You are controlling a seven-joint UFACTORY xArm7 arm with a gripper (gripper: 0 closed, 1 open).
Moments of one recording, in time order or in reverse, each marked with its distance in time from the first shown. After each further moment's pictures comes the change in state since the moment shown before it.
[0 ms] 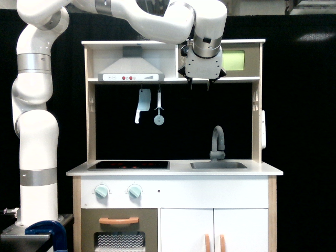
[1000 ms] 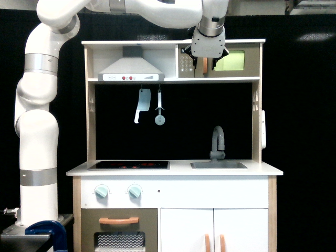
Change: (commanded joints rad) arm -0.027 0.114 0.175 0.282 0.068 -0.021 0.234
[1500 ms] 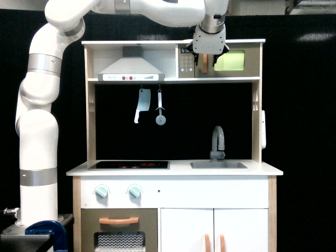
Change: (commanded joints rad) arm -0.015 0.032 0.068 0.069 0.004 -0.027 0.061
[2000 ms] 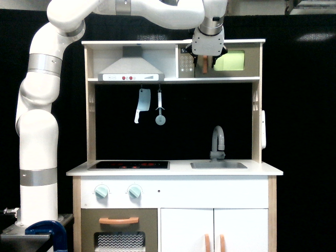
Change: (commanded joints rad) arm -0.007 0.012 0.043 0.008 -0.002 -0.033 0.015
